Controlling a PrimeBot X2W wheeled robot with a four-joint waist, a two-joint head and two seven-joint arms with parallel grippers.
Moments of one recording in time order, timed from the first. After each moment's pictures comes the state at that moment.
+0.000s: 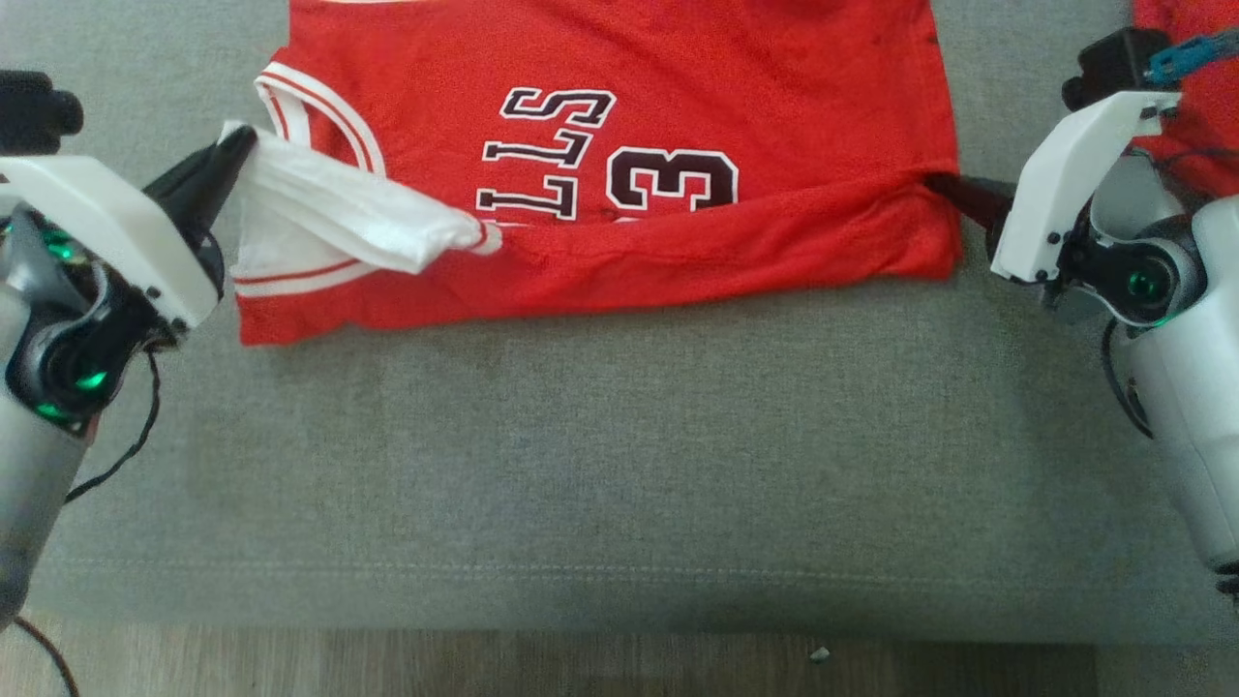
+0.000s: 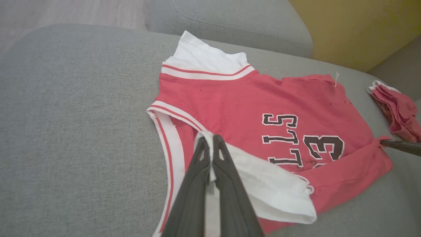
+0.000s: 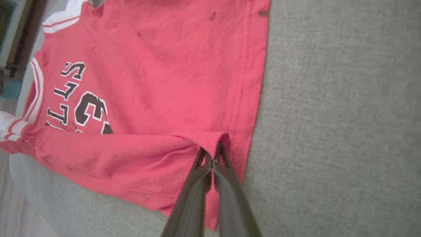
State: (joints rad) left arm -0.73 0.64 -0.63 0.37 -1.09 -0.10 0.22; right arm -0.83 -0.40 0.45 0.71 0.76 0.13 0.79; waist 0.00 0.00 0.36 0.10
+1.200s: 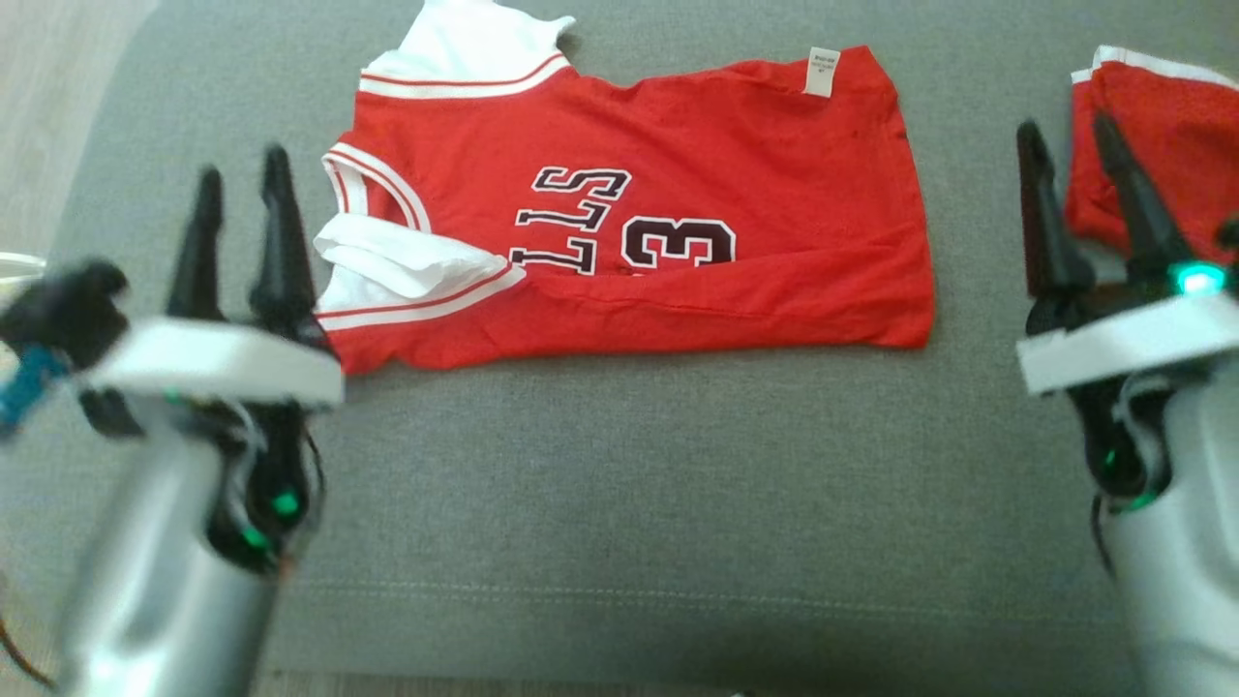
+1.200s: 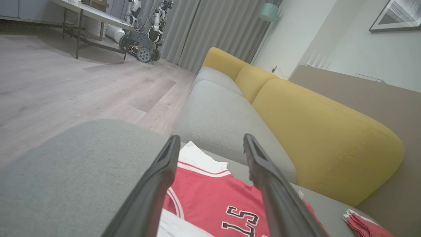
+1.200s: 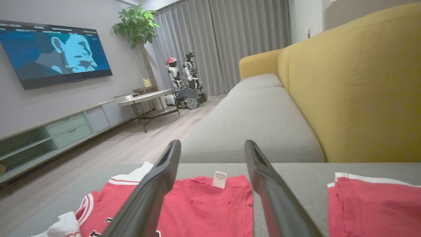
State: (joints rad) left arm -0.39 0.29 -0.33 0.14 -0.81 0.16 -0.25; right arm -0.42 -0.30 0.22 0.31 0.42 0.13 -0.10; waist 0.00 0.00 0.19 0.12
